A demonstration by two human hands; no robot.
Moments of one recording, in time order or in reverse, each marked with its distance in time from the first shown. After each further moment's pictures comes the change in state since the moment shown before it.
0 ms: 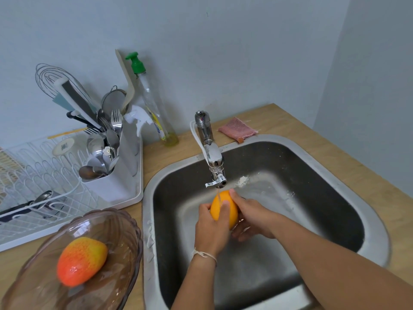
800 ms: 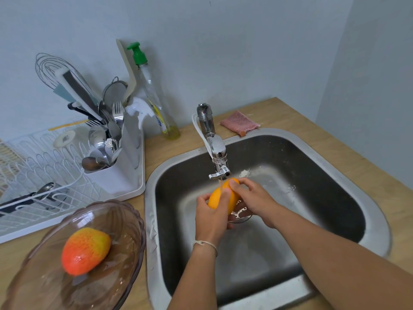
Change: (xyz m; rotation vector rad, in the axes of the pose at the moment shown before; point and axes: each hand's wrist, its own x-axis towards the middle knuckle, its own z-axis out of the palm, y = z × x) left_hand -0.001 0.007 -0.004 -0.315 -0.043 -0.100; right_hand 0.008 -0.001 -0.001 0.040 0.187 -0.277
